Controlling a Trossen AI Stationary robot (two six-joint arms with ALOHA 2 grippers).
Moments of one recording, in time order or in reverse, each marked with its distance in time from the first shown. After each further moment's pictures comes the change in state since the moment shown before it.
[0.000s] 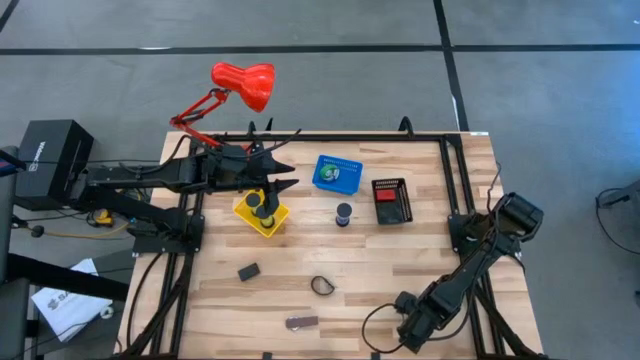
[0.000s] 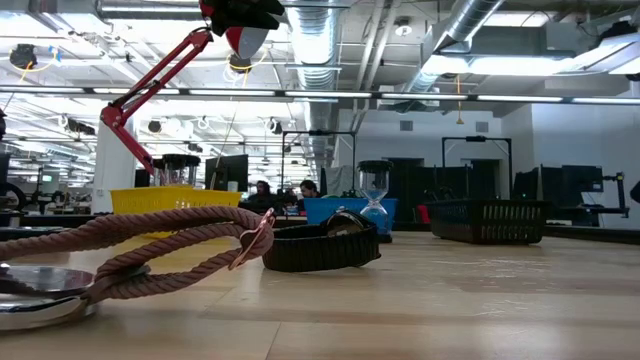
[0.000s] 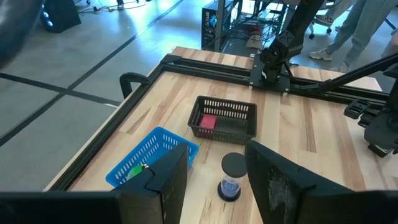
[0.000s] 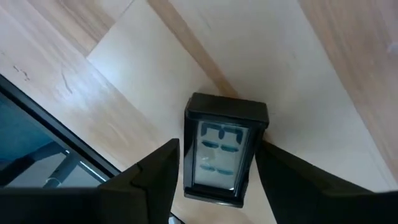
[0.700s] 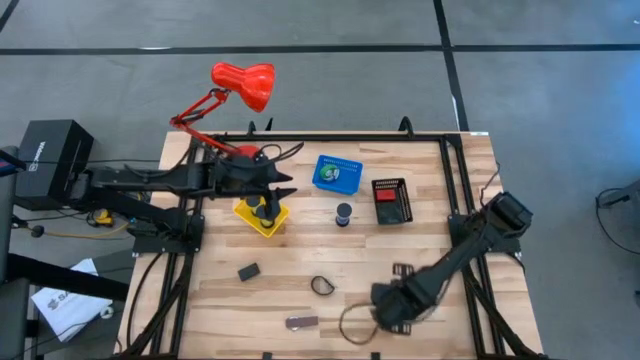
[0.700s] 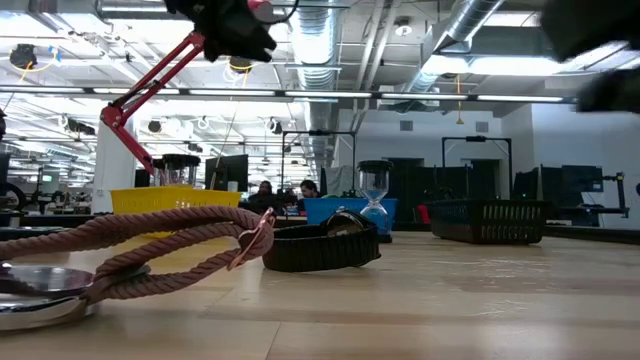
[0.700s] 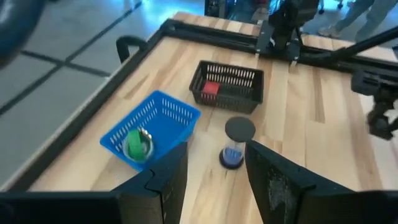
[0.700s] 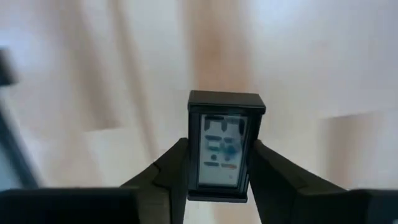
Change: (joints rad) left arm 0.000 0.000 -0.117 0.013 0.000 -0.047; right arm -0.157 0.012 0.284 -0.389 0.208 -0.717
